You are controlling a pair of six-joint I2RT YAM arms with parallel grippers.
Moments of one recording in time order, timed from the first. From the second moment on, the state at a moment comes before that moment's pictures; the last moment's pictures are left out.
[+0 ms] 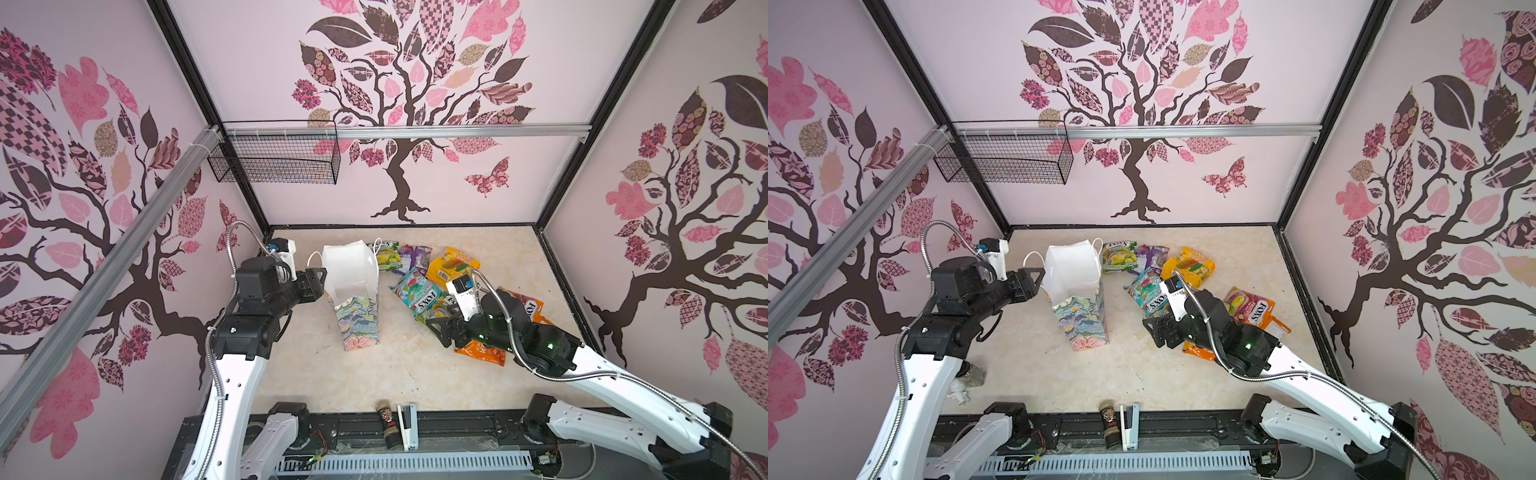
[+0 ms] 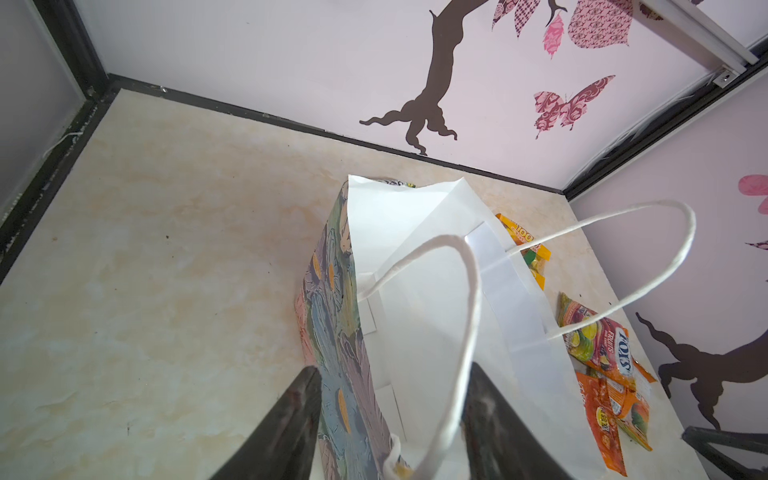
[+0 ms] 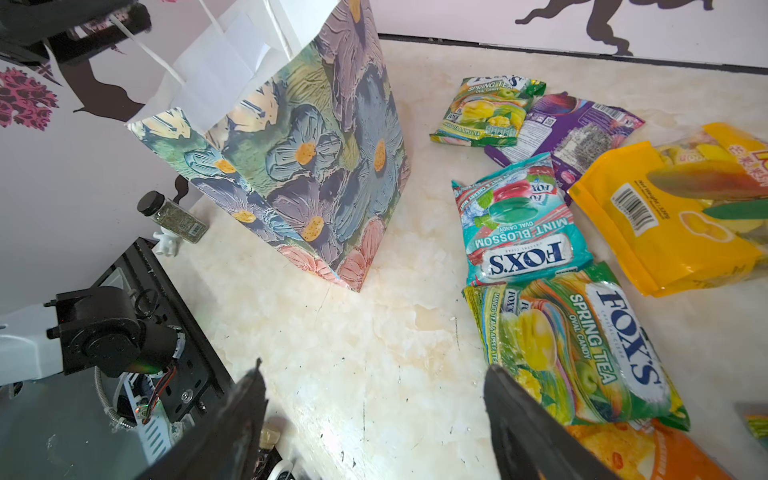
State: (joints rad) left arm -0.06 0.90 1.12 -0.70 0.22 -0.29; right arm 0.88 0.93 0.88 -0.46 0.02 0.36
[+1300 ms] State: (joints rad) left arm -0.05 0.71 0.95 -0.59 0.17 -0.36; right arm 0.87 1.29 0.91 -0.32 0.07 0.27
